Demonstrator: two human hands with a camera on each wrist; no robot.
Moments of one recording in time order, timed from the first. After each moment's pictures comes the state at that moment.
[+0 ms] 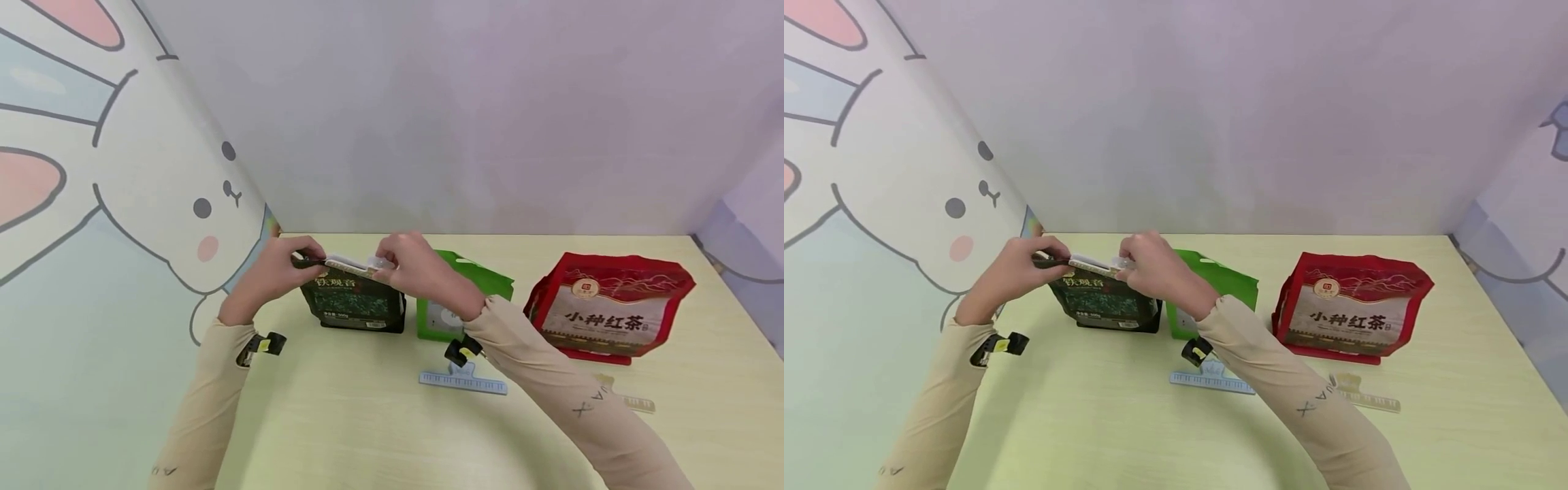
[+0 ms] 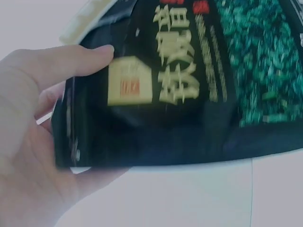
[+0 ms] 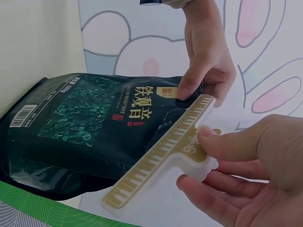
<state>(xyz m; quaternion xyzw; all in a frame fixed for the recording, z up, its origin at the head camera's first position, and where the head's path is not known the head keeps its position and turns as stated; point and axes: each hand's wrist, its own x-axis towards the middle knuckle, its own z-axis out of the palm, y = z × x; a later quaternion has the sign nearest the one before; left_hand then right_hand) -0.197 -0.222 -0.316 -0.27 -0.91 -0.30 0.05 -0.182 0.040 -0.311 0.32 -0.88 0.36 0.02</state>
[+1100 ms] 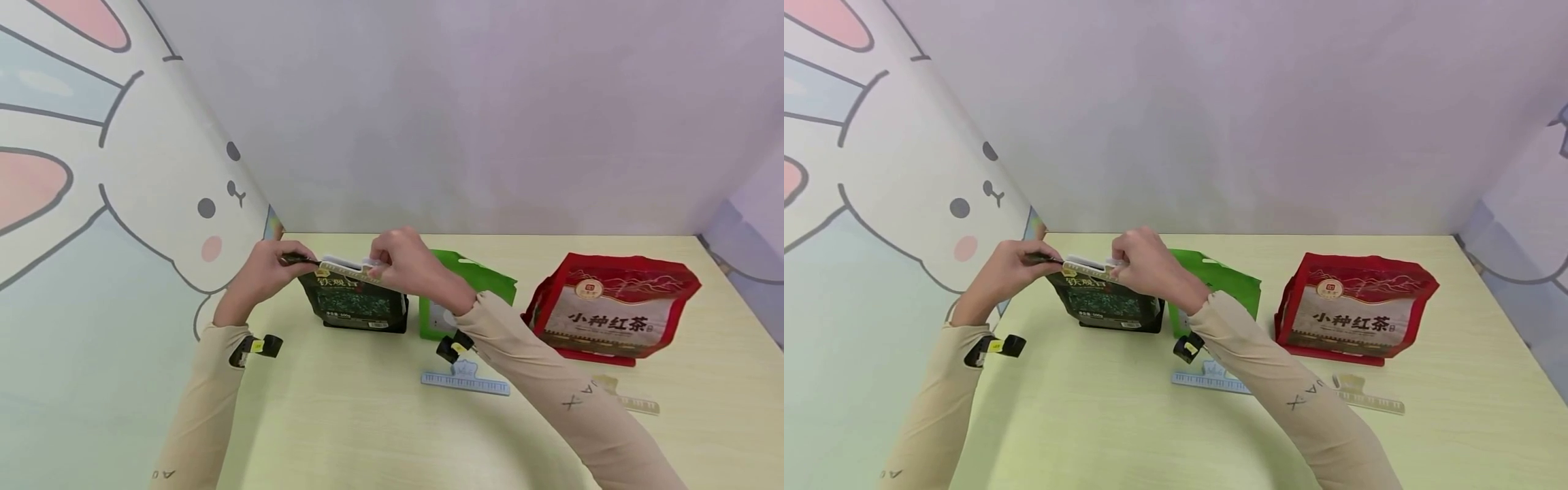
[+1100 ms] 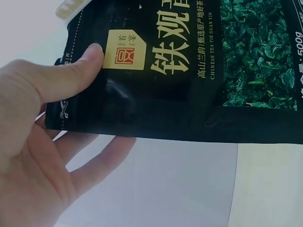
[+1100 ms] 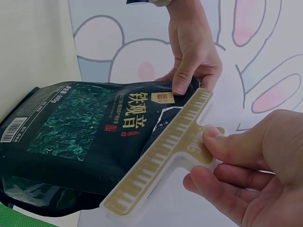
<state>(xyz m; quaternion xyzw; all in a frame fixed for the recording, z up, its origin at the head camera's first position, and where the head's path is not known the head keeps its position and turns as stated) -0.197 -0.244 -0.323 -0.22 -0.91 -0.34 0.04 -0.187 0.029 -0.311 0.36 -0.85 0.37 0.06</state>
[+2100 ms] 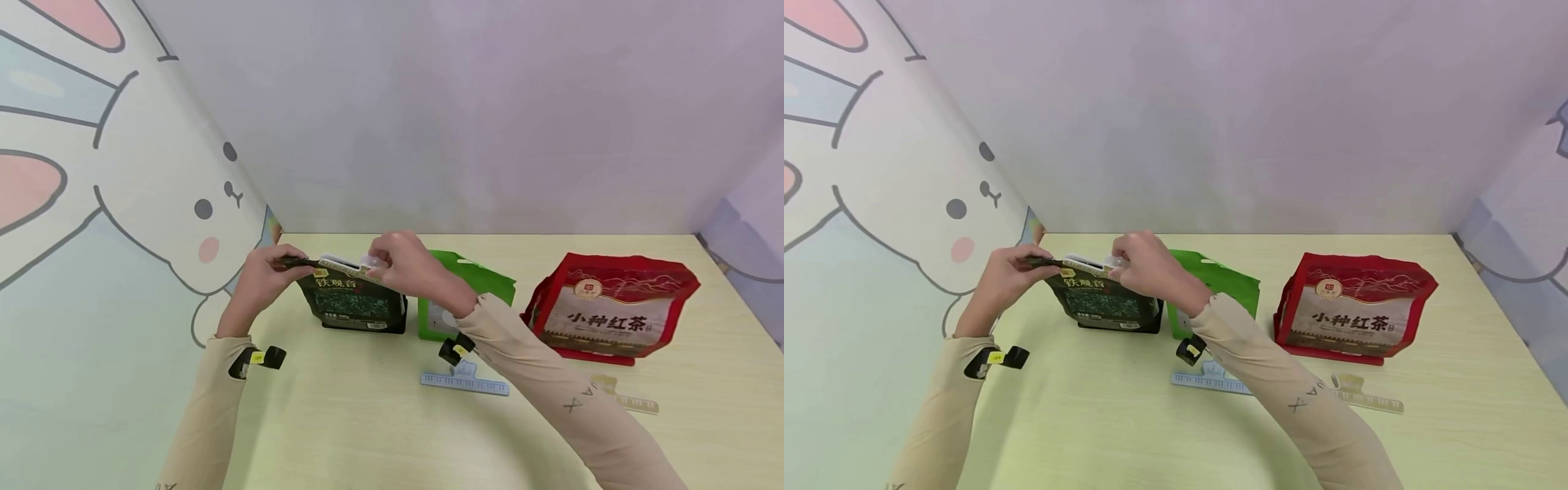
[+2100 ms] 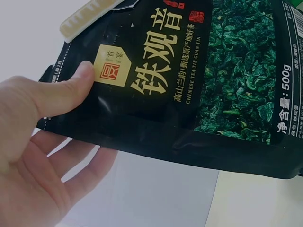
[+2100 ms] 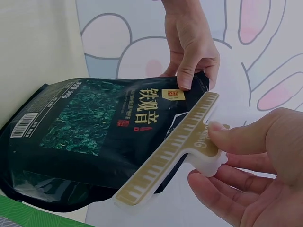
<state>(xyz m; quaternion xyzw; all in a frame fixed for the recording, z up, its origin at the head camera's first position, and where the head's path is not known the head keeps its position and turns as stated) -0.189 -0.245 -0.341 -0.14 -0.90 -0.40 0.08 -0.189 0.031 -0.317 0.34 -0.87 0.35 0.04</state>
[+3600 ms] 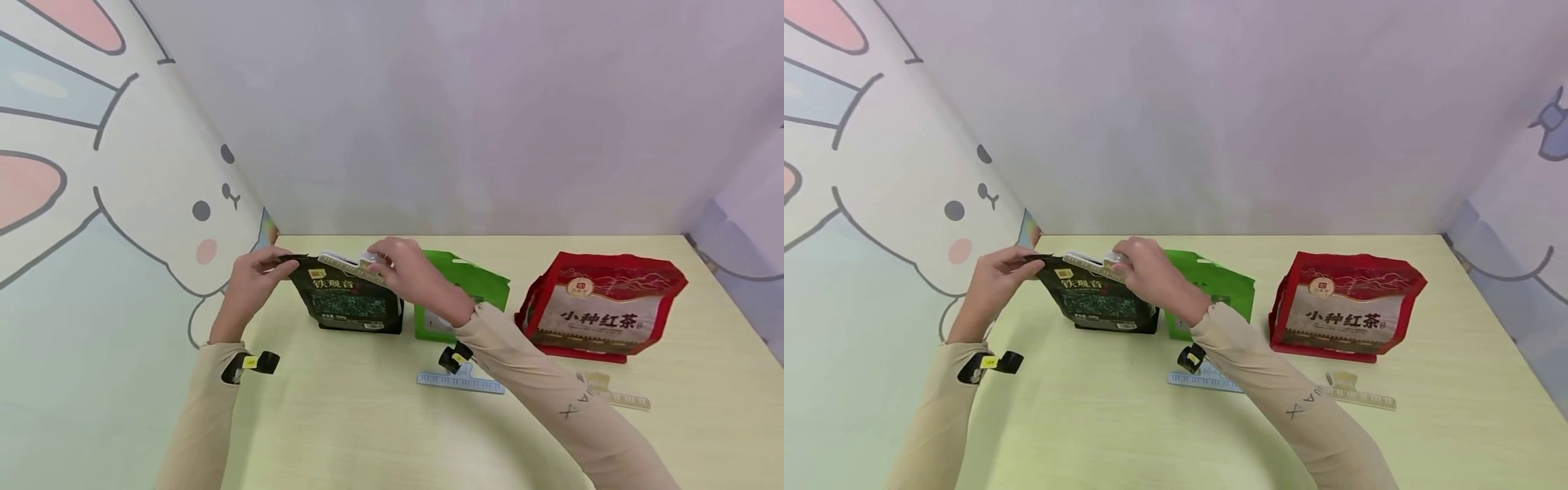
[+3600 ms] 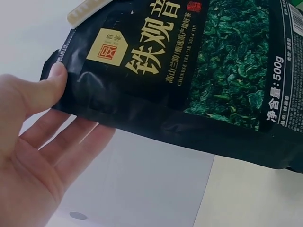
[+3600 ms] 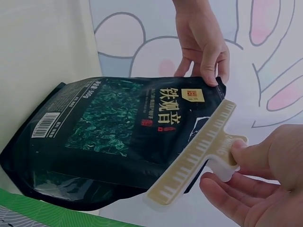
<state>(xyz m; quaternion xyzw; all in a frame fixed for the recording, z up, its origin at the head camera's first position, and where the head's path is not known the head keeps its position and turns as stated) -0.185 -0.256 -0.347 -0.14 -0.87 -0.46 0.11 -0.184 0.032 -0.329 0.33 -0.86 0.38 0.08</state>
